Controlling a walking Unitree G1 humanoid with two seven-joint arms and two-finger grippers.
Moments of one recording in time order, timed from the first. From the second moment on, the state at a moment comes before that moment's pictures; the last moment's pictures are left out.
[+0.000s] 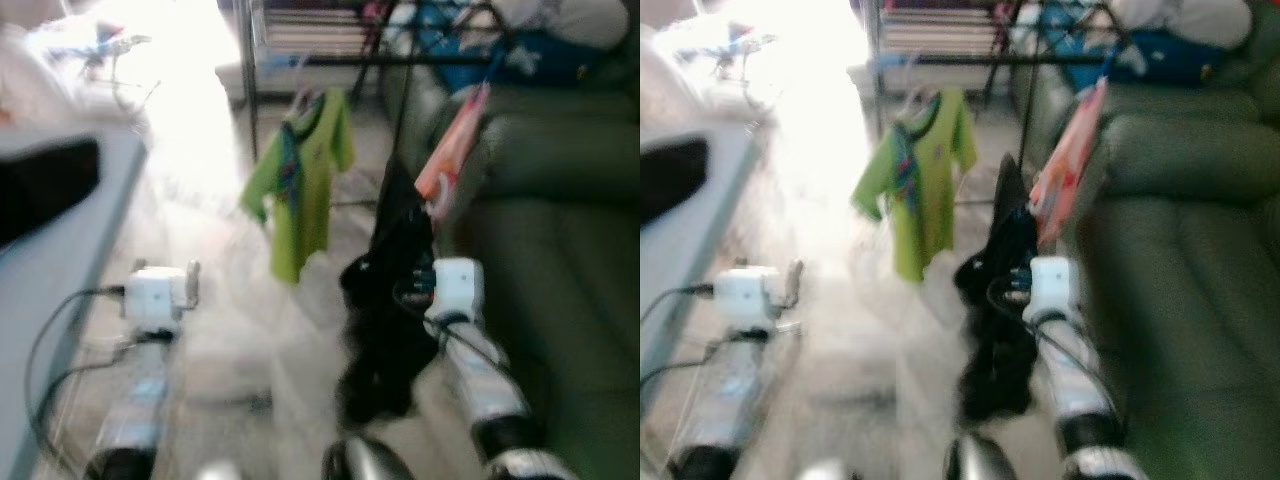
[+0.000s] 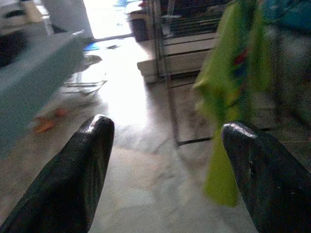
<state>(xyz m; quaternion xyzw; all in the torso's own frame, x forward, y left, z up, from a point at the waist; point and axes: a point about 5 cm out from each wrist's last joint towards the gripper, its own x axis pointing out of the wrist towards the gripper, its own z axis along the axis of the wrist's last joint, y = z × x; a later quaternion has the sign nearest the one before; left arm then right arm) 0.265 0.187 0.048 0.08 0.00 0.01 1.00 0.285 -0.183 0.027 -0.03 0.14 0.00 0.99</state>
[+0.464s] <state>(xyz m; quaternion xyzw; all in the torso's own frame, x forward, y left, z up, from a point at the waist) 0.266 0.201 0.051 0.10 0.00 0.02 1.00 0.293 -0.149 0.032 -0.01 0.13 0.09 0.99</state>
